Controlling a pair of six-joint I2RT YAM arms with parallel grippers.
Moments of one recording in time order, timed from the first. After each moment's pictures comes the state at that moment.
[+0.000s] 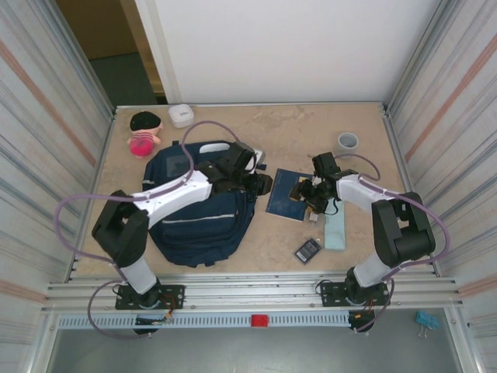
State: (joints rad) left arm -0.76 1.73 1.27 -0.39 0.14 -0.40; right arm 0.28 1.58 0.86 -0.49 -0.30 0.78
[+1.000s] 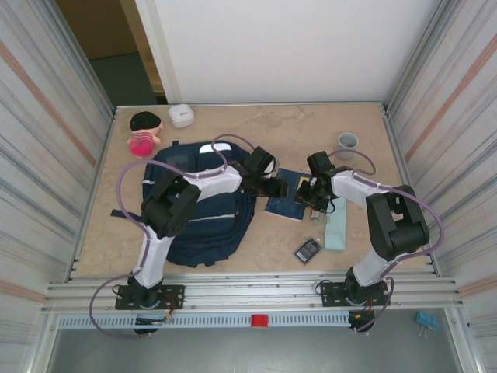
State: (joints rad) left arm -0.76 2.11 1.45 -0.29 0.31 -0.56; right arm 0.32 1.65 0.92 -0.56 -0.18 0.69
